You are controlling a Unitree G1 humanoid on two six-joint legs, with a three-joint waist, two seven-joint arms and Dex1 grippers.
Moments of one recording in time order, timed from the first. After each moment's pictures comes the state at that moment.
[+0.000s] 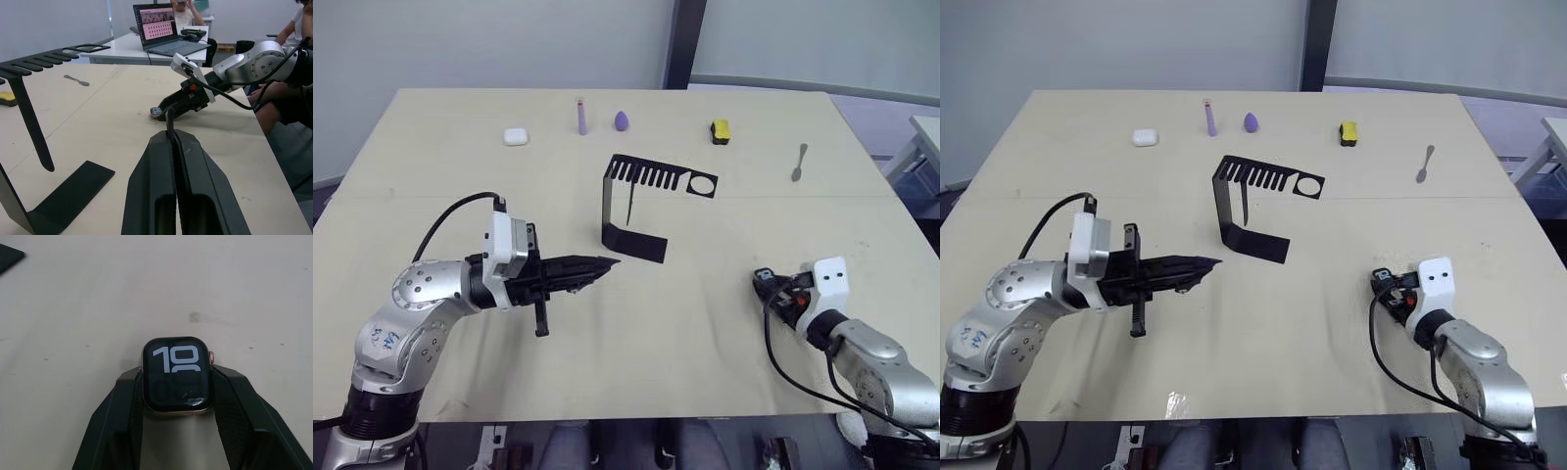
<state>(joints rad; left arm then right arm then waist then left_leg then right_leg) -0.31 0.69 0.10 -0.43 -0.66 0.42 -0.96 -0.04 -0.51 -0.27 -0.29 0.48 0.68 0.46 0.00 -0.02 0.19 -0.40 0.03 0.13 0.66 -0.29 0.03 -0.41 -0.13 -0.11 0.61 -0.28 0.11</state>
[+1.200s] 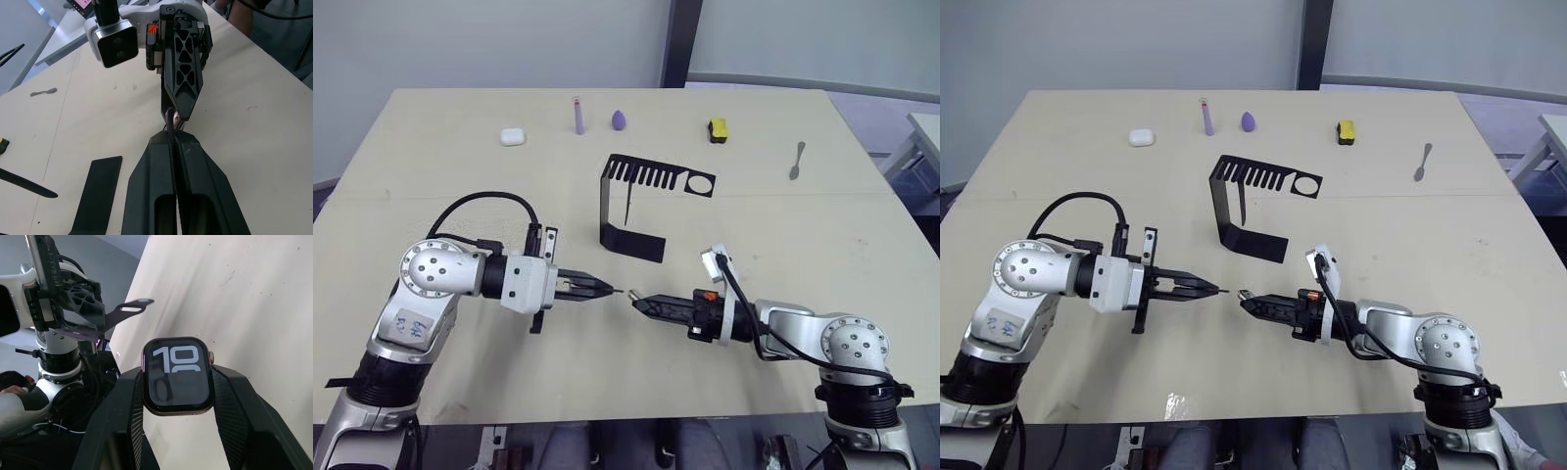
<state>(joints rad) -0.42 0.75 -0.07 -0.27 -0.32 -0.05 -1.20 -0.34 -0.43 -0.08 -0.29 1.52 1.26 0.13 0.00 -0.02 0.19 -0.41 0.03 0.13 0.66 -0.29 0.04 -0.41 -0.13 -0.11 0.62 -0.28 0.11</state>
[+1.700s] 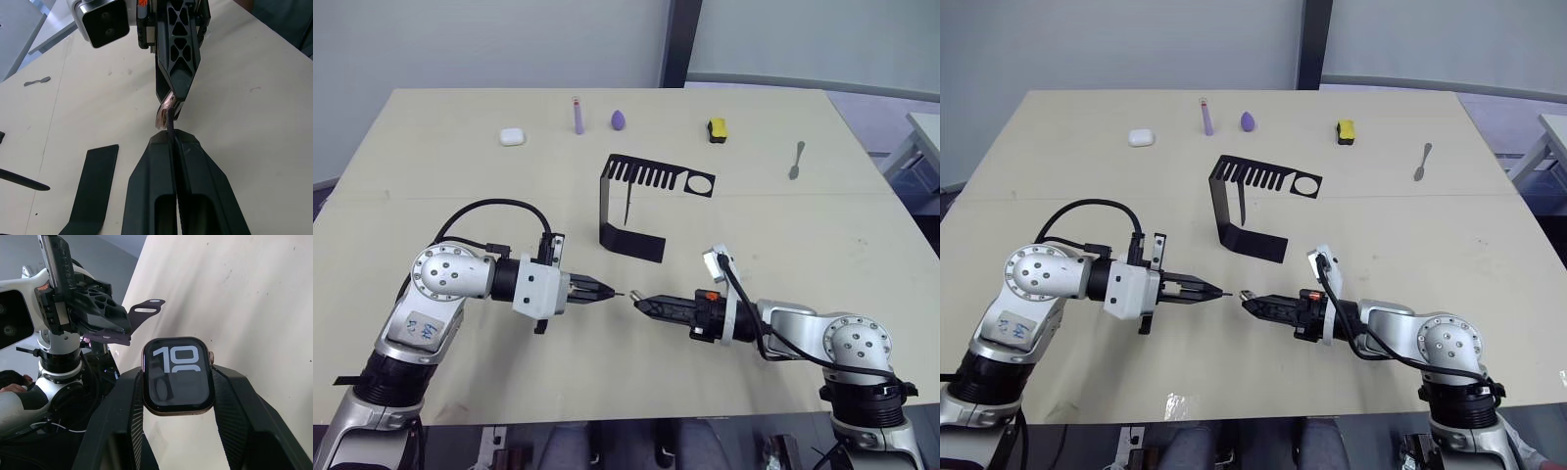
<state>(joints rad) -0.42 0.74 -0.10 -0.26 -0.23 -0.09 -1.18 -0.33 -0.46 -0.06 -0.29 1.54 1.23 0.13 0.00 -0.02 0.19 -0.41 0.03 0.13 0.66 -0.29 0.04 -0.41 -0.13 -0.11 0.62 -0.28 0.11</state>
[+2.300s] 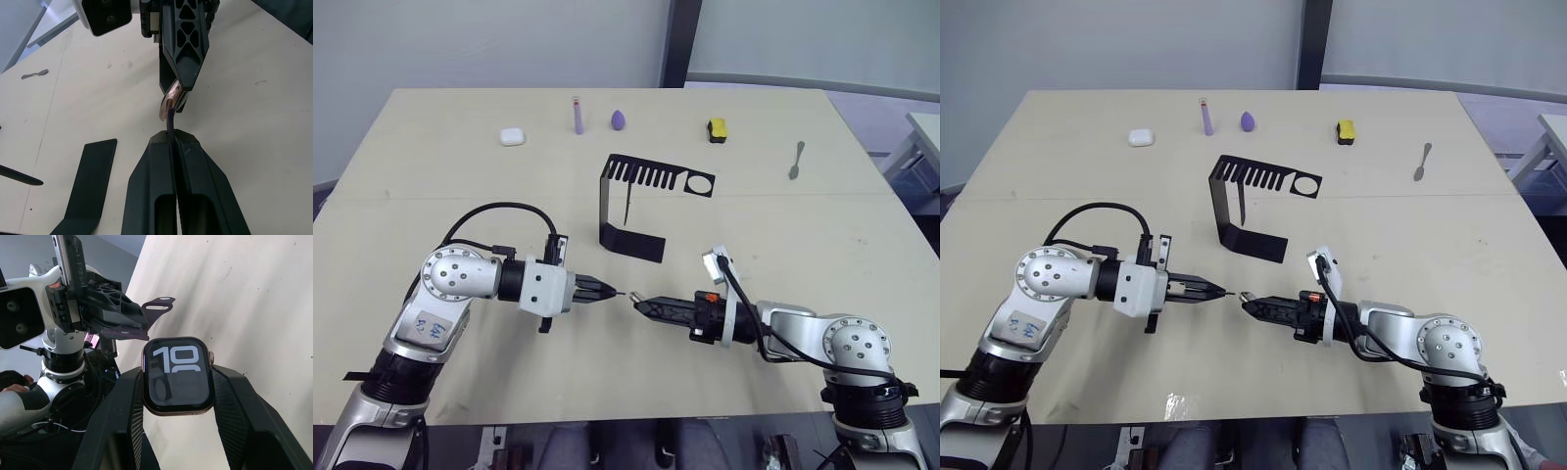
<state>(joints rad) -0.43 0.73 -0.13 -0.22 -0.20 -0.10 -1.16 -0.33 -0.47 -0.04 -0.29 1.56 1.21 0.13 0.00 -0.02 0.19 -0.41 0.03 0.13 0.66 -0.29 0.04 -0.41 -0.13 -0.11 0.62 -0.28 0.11</state>
